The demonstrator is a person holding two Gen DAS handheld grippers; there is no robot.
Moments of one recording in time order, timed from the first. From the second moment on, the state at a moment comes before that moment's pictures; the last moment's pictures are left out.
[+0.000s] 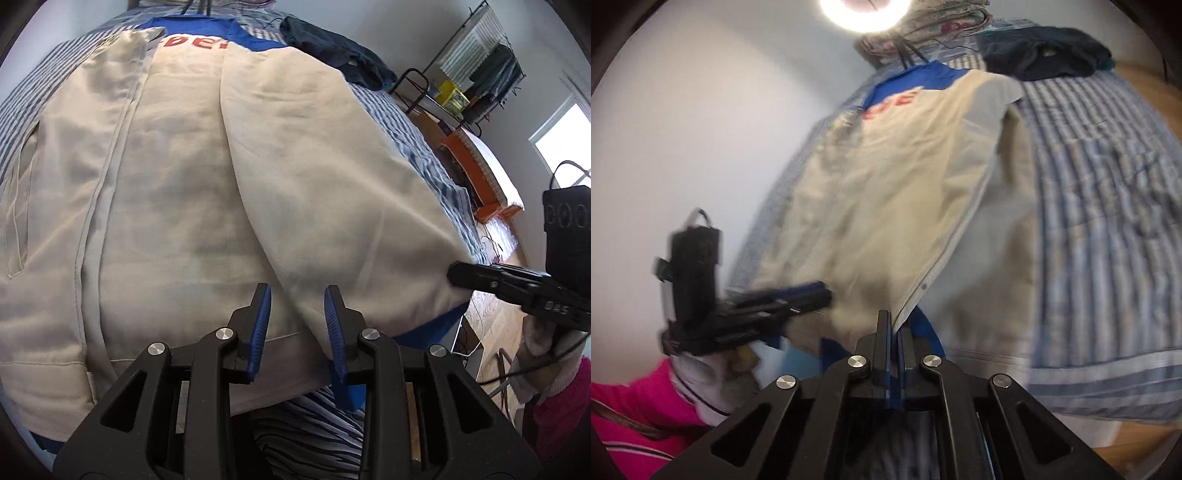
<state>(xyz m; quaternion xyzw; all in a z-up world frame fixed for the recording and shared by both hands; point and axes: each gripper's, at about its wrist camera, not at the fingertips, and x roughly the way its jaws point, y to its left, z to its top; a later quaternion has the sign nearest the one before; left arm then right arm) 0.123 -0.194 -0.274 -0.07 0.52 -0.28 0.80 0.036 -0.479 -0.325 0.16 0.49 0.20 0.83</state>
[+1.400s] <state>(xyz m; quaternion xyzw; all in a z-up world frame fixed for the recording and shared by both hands) 0.129 -0.258 -0.295 0.00 0.55 -0.34 0.76 0.314 -0.642 -0.421 0.55 0.35 0.19 0.73</state>
